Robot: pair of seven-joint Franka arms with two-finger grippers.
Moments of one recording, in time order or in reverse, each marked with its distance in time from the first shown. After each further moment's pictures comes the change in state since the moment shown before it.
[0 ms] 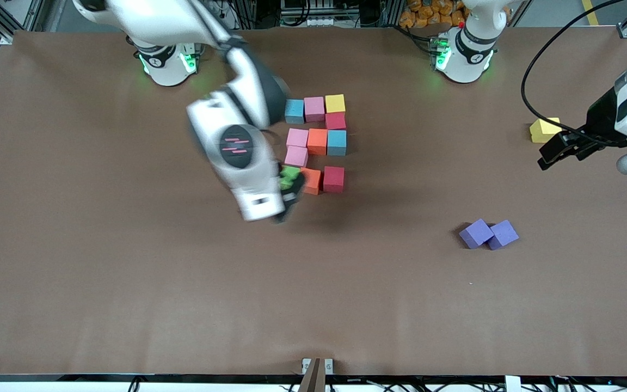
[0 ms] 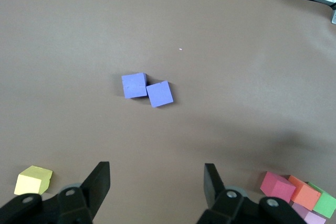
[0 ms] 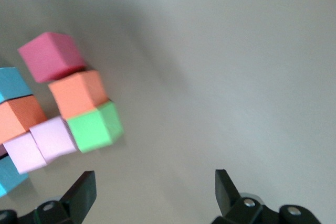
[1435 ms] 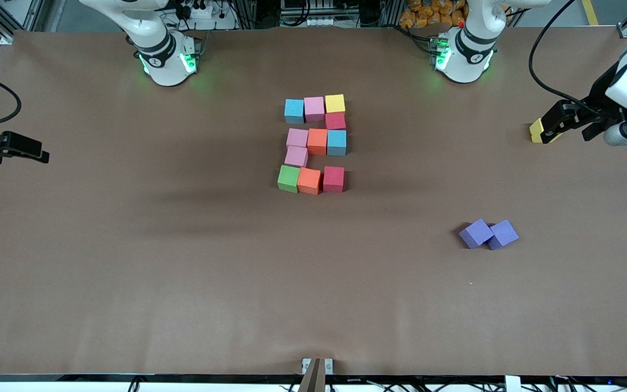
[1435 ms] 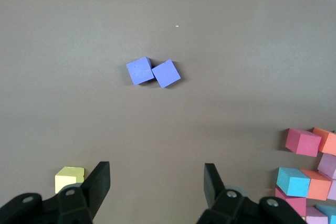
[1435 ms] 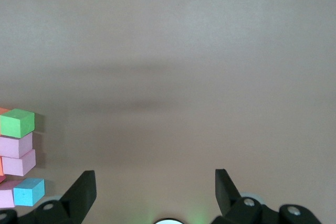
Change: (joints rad) left arm -0.486 -0.050 0.485 -0.007 0.008 -0.104 0.217; right arm -0.637 -0.362 0.103 -0.055 -0.061 -0.373 0.414
